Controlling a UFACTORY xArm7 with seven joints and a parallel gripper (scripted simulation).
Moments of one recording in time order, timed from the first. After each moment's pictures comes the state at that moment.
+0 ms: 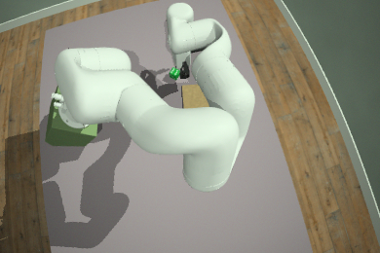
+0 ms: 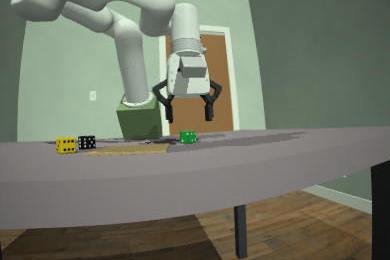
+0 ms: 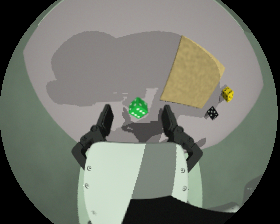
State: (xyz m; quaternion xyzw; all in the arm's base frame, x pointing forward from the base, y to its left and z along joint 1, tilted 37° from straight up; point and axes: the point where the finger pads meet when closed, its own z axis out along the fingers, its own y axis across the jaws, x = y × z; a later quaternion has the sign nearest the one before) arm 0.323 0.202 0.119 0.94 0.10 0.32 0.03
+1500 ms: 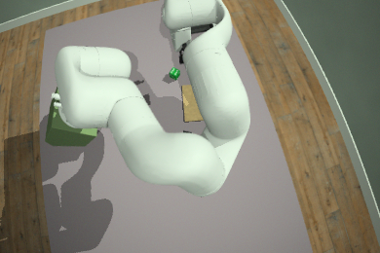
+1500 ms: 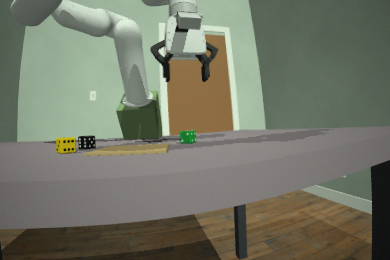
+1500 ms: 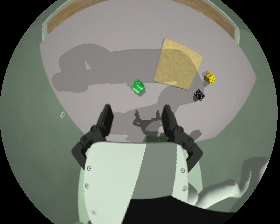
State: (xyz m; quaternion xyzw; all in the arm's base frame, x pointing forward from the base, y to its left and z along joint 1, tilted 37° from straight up) arm 0.265 0.199 0.198 0.94 0.09 0.32 0.03
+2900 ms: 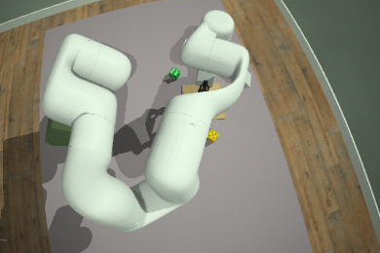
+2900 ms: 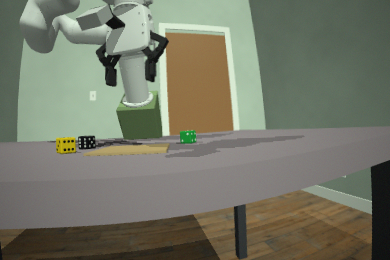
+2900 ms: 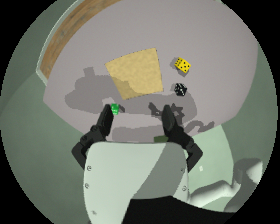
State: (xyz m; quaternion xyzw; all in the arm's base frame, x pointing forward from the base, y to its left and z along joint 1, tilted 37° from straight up) arm 0.330 0.081 0.228 0.95 -0.12 0.29 -0.04
